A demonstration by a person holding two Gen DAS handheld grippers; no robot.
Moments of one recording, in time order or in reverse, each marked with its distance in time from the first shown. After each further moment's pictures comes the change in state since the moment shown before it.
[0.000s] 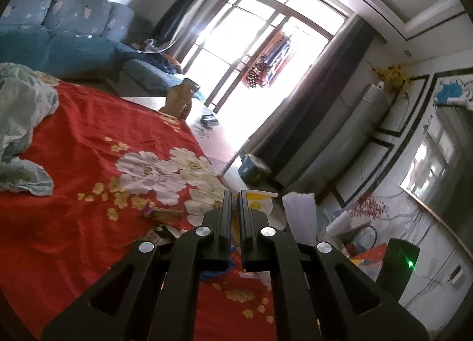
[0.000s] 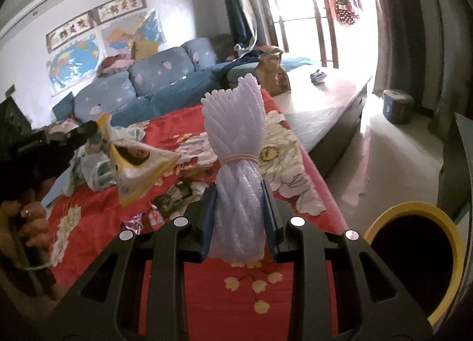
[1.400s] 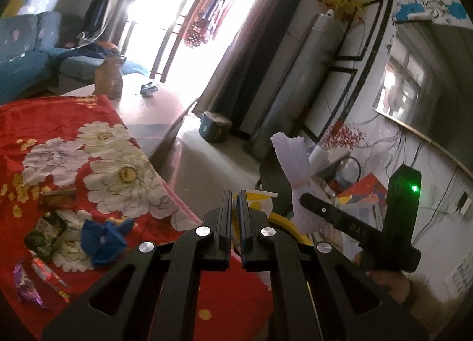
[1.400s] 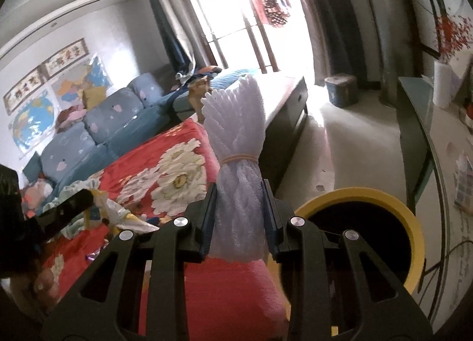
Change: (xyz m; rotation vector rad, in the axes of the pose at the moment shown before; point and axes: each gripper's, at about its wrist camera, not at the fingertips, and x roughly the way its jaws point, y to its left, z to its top) left arm 0.100 -0.133 -0.078 0.272 0.216 -0.143; right arm -0.051 -0.117 -0.001 0.262 -0.100 -0.173
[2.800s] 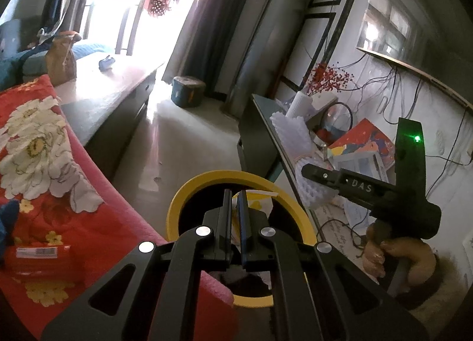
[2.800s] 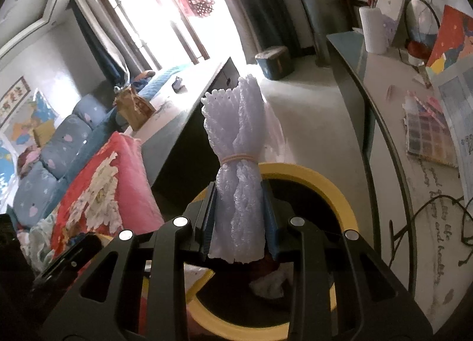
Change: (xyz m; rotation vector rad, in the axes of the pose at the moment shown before) left arm 0.136 -0.079 -0.062 0.124 0.180 -0.062; right arm 0.005 -0.143 -0.024 0.250 0.055 -0.205
